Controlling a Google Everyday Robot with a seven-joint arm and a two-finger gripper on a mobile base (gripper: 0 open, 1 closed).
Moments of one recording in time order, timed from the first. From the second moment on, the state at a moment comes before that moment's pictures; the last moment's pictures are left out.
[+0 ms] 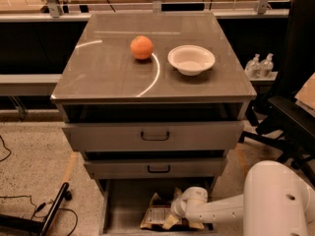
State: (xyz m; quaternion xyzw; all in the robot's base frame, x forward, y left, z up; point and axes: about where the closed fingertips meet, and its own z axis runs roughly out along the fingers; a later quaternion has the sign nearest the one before) arm 0.525 -0.070 0.172 -0.55 0.80 0.06 0.22
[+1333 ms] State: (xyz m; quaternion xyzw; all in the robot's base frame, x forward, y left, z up) arm 0.514 -0.049 0.143 -0.56 0.80 0.09 0.22
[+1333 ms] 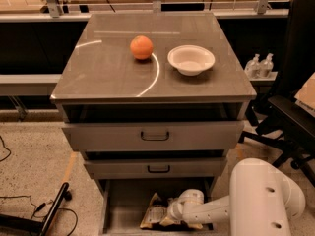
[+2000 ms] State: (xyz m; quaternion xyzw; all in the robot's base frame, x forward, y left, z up) arm 0.513 -0.048 0.141 -0.56 0.80 0.09 0.21
